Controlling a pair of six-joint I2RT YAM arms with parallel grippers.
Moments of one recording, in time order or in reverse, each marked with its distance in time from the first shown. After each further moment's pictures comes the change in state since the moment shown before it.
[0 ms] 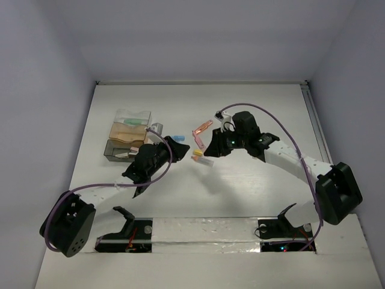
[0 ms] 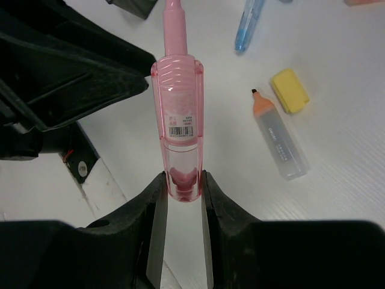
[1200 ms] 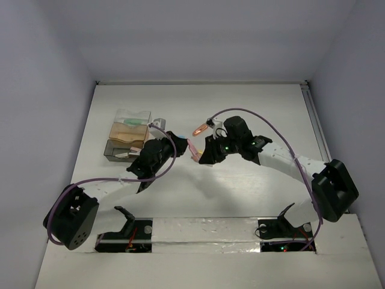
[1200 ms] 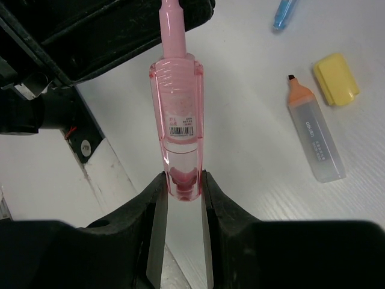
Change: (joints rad) left arm -0.039 0.075 0.082 -0.008 -0.148 0.034; right arm 0.087 0.024 0.000 -0.009 -0.007 -0.018
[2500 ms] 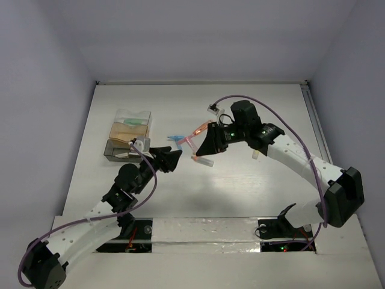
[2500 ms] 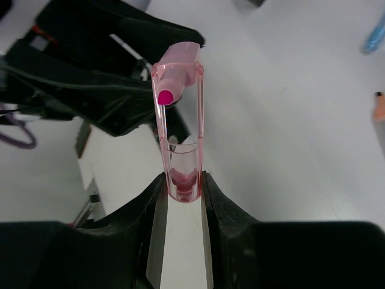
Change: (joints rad) left arm -0.061 -0.573 -0.180 -0.165 -0.036 0.239; right arm -0.034 -0.032 0.214 -0.172 -0.194 0.133
